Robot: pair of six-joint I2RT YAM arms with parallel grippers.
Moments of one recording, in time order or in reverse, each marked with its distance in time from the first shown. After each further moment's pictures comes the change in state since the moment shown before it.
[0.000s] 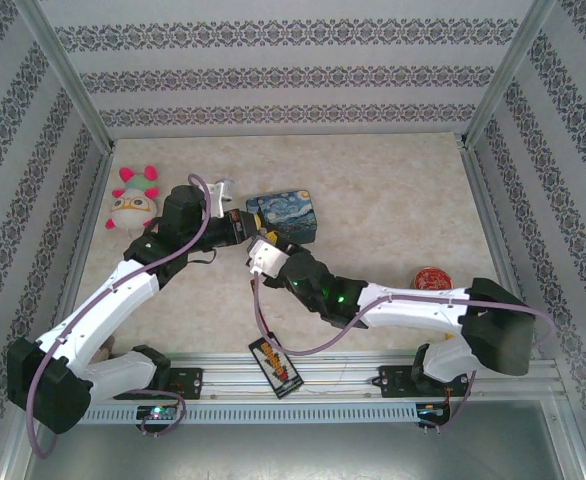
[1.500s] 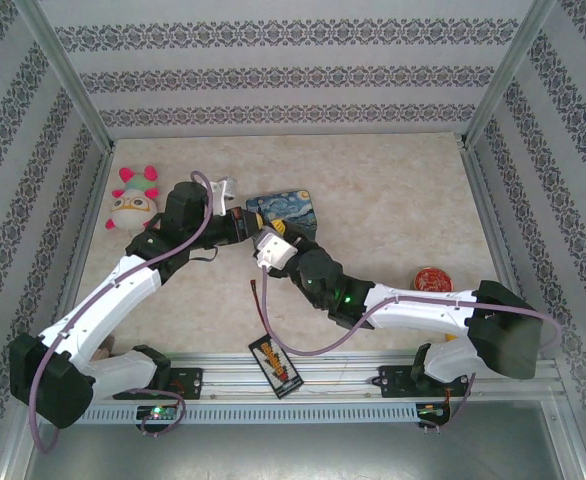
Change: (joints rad) left arm 0.000 0.033 0.042 -0.031 0.027 -0.002; right arm -0.023 -0.053 -0.048 0.187 0.029 -0.075
